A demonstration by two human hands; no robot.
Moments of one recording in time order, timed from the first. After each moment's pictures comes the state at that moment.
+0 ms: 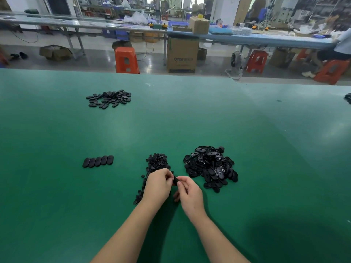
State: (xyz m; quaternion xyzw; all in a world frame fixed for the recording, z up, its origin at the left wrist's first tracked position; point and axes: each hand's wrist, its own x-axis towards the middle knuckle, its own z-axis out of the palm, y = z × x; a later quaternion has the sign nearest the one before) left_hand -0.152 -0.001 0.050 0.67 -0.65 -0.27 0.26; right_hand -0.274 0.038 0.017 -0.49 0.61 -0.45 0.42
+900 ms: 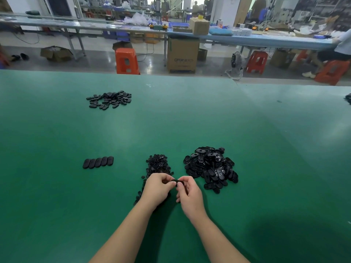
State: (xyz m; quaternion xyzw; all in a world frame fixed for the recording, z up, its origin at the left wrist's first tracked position) left_hand -0.144 0.003 0.049 0.65 -0.60 -0.39 0.27; right_hand -0.277 0.034 0.007 -0.50 0.60 -0.46 0.41
